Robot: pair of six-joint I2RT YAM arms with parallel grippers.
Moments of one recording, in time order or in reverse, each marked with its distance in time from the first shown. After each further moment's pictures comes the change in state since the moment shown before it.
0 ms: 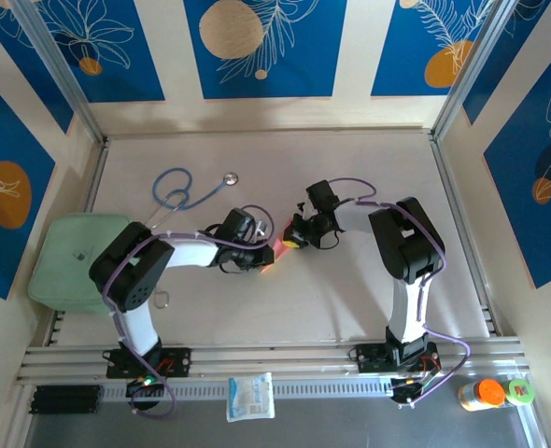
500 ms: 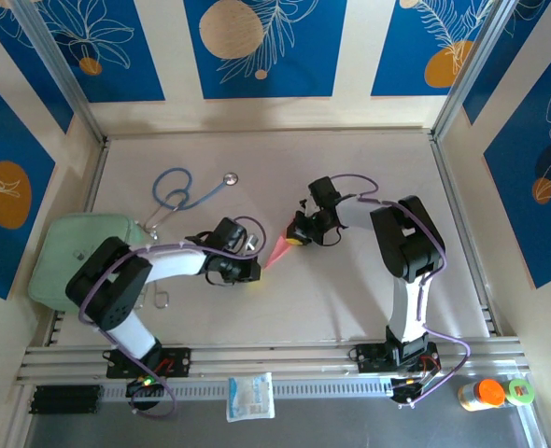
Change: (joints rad) left arm -0.006 -0.180 -0.079 -0.262 -0.033 0.128; right arm -0.016 0.005 0.048 -0.076 0.030 -0.055
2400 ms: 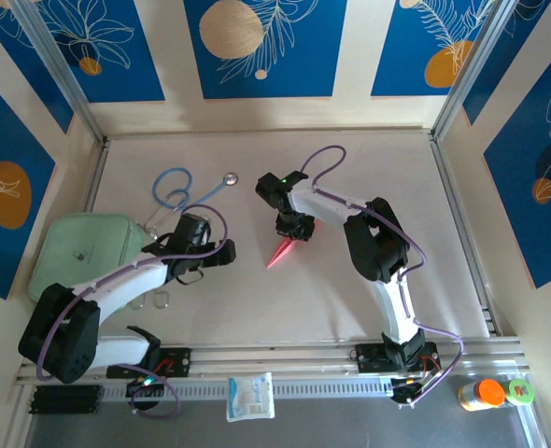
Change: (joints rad) left arm 0.187 -0.340 -0.127 -0.070 -0.431 0.050; right arm 0.283 0.148 0.538 -0.810 0.817 0.341
